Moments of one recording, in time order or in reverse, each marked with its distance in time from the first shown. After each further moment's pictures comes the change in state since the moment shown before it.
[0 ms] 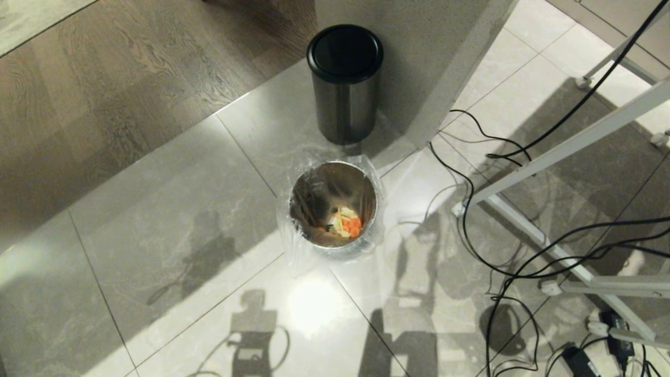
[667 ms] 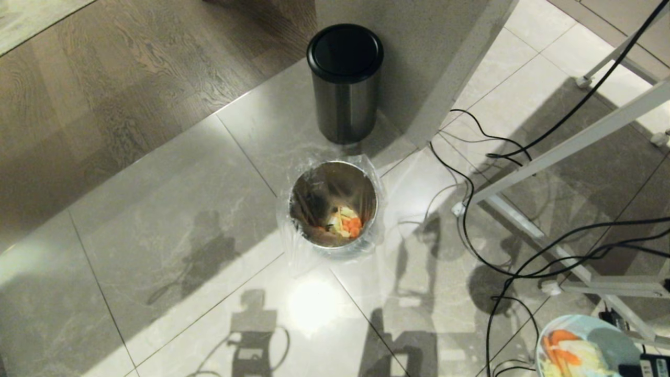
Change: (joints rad) left arm 0.000 0.000 0.000 0.000 0.000 0.000; right arm 0.000 0.032 -0.258 -0.001 -0.005 -0.198
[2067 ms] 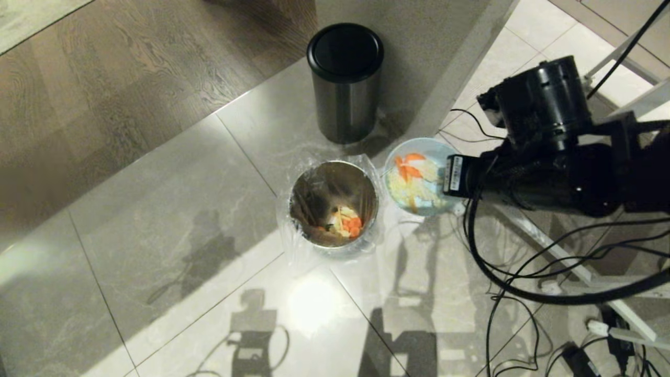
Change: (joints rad) left arm 0.000 0.000 0.000 0.000 0.000 0.000; right arm 0.286 0.643 -0.808 -0.258 -0.234 -0.009
